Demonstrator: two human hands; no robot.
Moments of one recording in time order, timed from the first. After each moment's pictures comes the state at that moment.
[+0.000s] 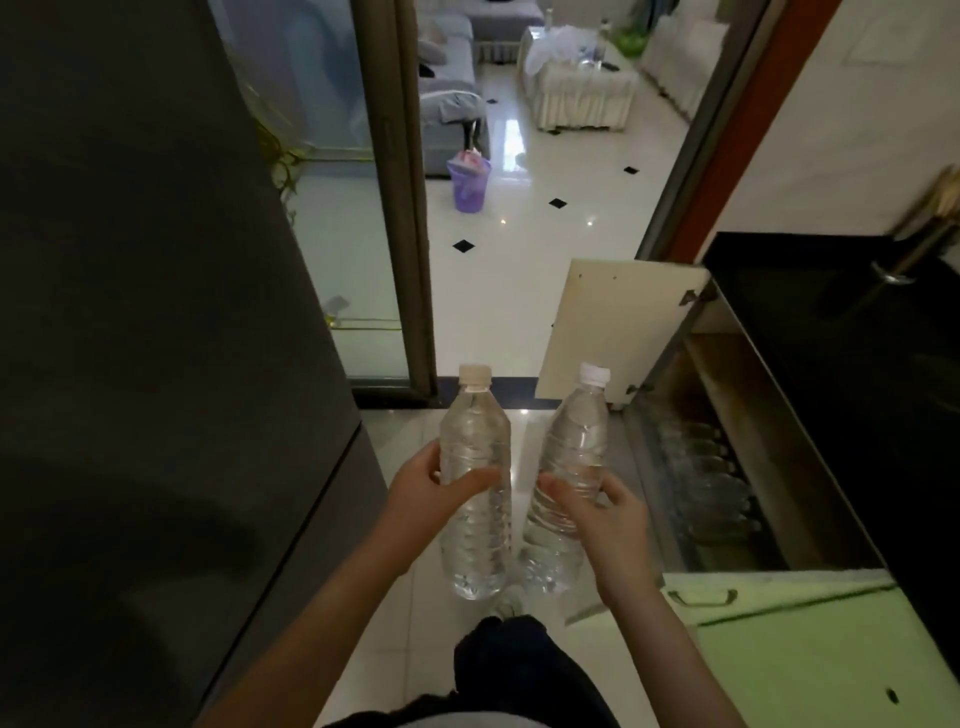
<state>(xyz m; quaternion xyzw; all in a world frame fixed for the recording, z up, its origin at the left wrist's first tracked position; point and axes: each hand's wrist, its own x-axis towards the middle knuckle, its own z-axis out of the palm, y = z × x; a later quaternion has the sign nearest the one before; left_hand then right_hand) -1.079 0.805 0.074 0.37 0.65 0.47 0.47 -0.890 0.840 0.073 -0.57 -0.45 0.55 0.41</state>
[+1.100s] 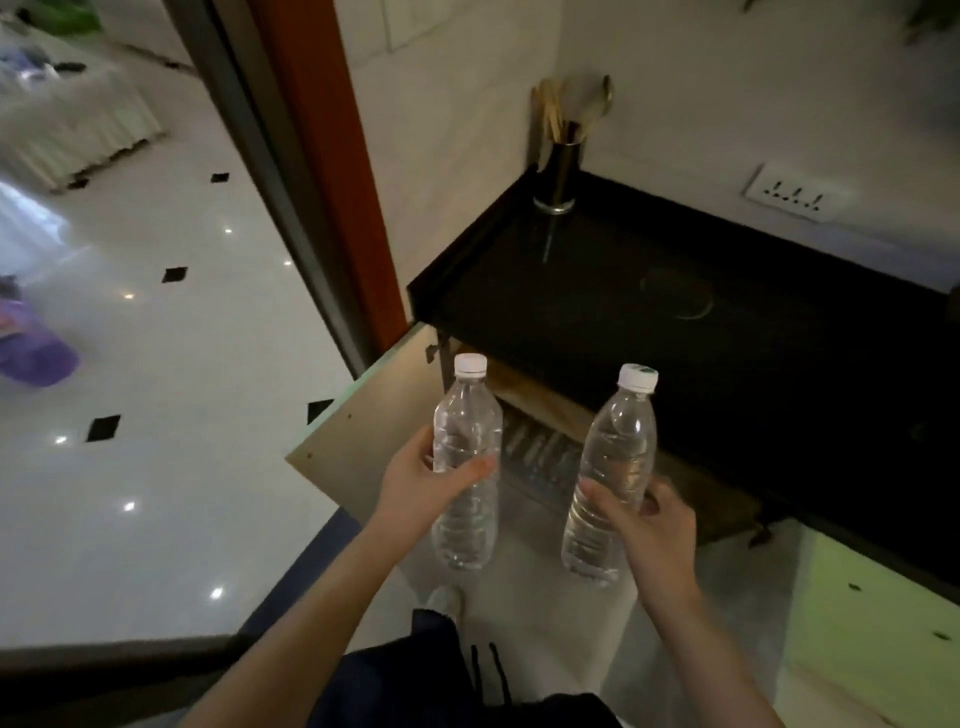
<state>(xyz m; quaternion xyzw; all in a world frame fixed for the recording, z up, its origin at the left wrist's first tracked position) -0.921 1.365 0.056 0.61 0.47 0.18 0.61 -0.766 1.193 0.057 -0.77 -0.13 0.24 0.58</state>
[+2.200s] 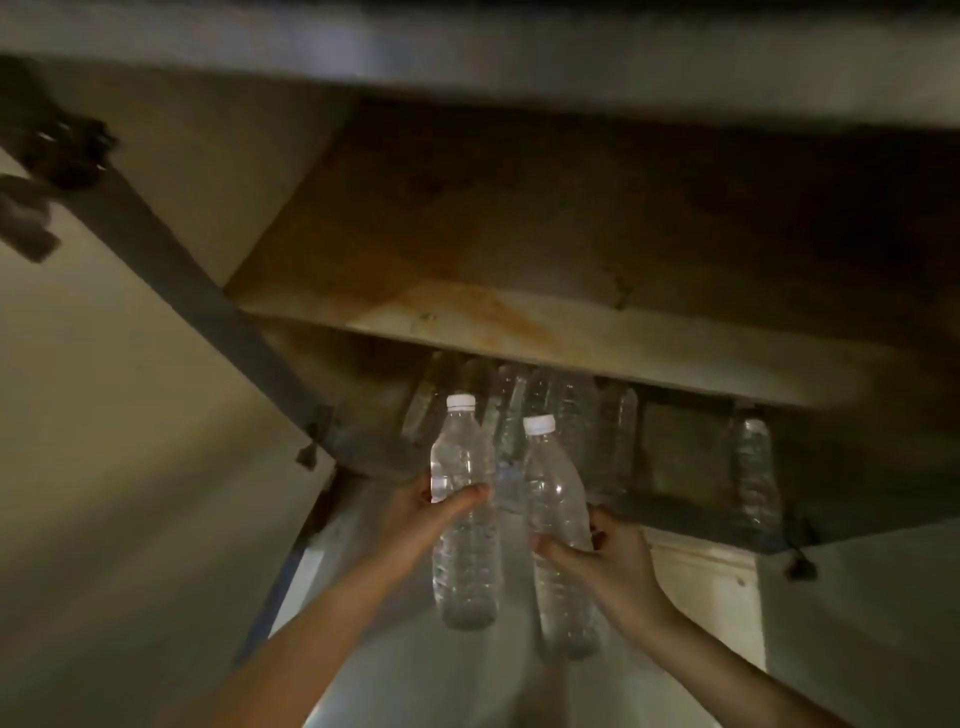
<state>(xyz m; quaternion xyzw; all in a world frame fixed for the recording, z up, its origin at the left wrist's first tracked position) -0.718 1.471 -0.522 0.64 0.41 -0.04 0.65 -0.639 1.282 -0.525 -0.79 -0.06 0.32 0.52</state>
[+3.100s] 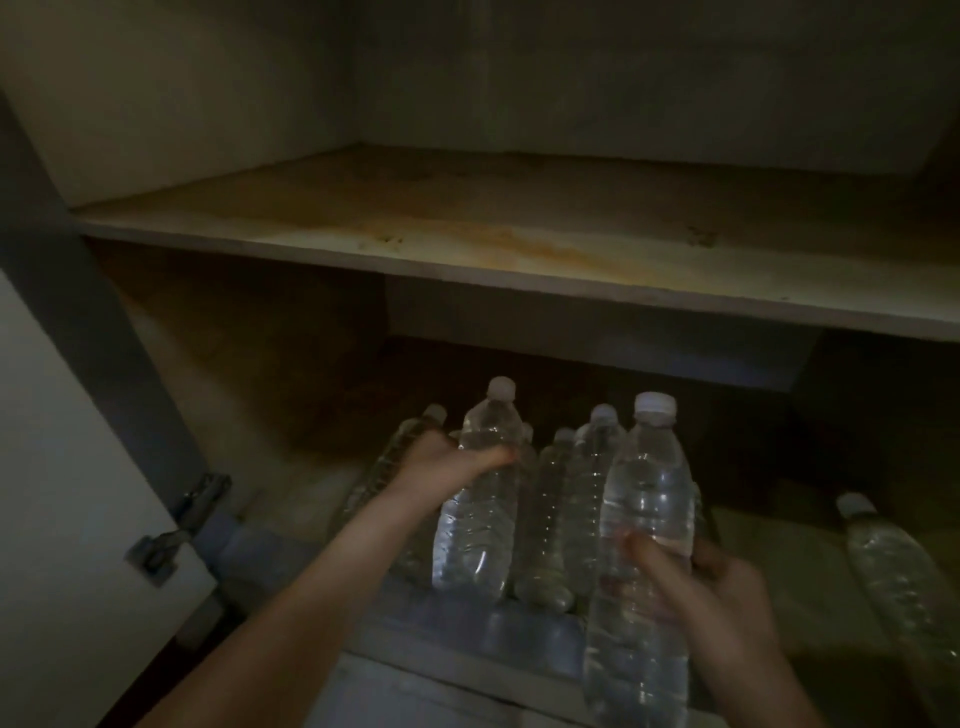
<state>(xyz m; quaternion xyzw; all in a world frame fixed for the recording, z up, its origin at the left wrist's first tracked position) -0.550 1.557 -0.691 0.78 0.29 0.07 0.55 -0.547 1.314 -0.669 -0.72 -0.01 0.19 0.67</state>
